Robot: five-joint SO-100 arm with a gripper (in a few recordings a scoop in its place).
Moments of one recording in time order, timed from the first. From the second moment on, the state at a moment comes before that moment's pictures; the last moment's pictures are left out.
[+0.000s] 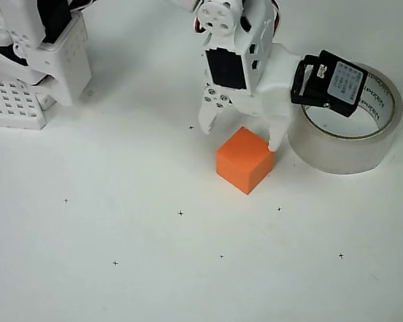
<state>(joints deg) -14.1 93.2 103.8 62.8 -2.8</state>
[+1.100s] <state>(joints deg) -12.5 87.7 103.6 59.6 -4.7</state>
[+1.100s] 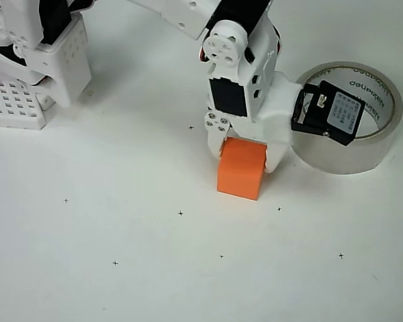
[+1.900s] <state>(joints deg) -16.7 96.0 97.4 69.1 -5.4</state>
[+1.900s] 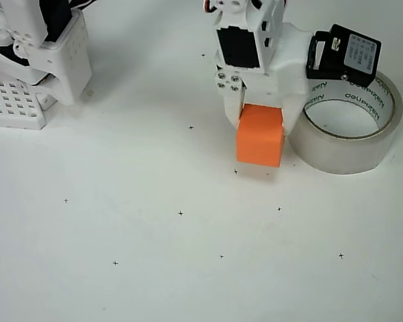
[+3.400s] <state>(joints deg) -28.6 74.2 59.9 76.4 -11.6</state>
